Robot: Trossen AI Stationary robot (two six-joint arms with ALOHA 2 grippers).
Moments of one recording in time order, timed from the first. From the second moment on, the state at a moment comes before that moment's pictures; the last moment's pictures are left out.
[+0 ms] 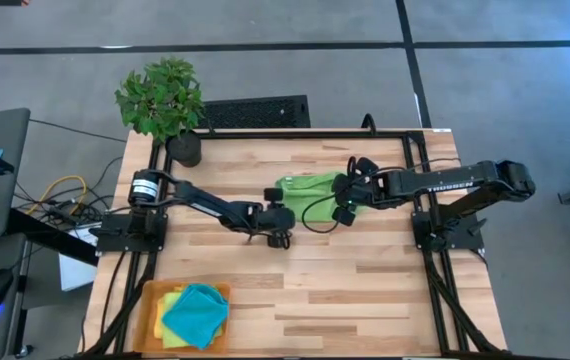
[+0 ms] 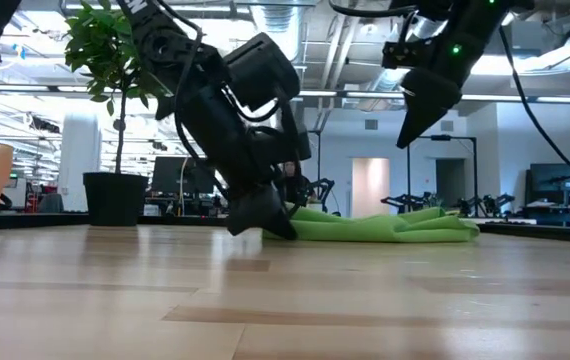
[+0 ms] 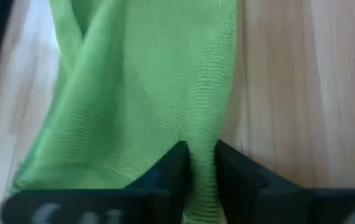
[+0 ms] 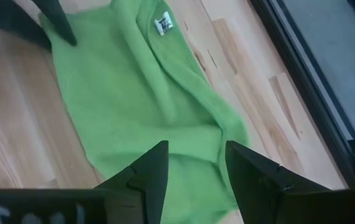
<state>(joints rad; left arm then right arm) -0.02 1.98 1.03 0.00 -0.43 0.19 -0.01 1.35 0.94 -0.70 0.47 0.19</state>
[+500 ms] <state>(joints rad) -0.08 1.73 1.02 -0.31 -0.43 0.08 -0.01 1.35 0.94 -0.74 0.33 0.18</state>
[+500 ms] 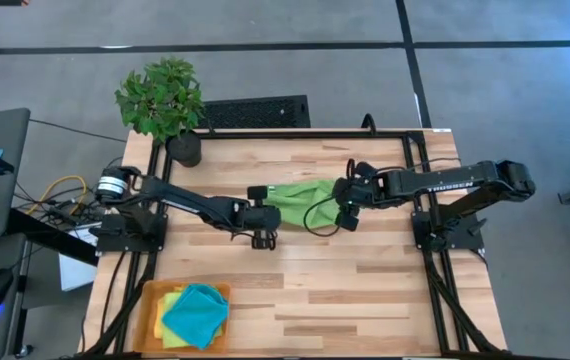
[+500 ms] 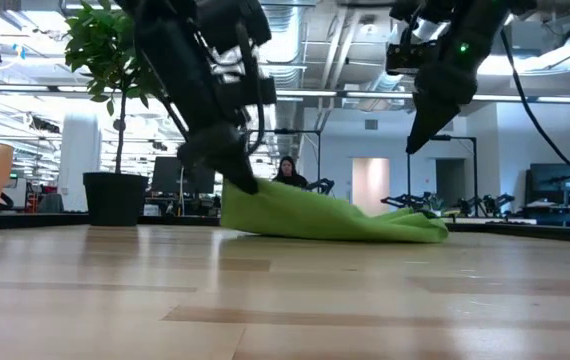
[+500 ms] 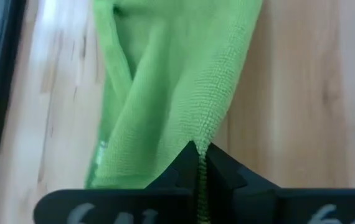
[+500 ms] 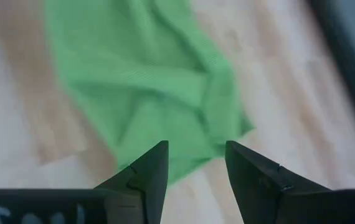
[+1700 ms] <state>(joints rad) -0.10 1.71 1.02 -0.32 -0.42 0.10 -0.24 1.58 0.66 -0.12 0.36 -0.38</state>
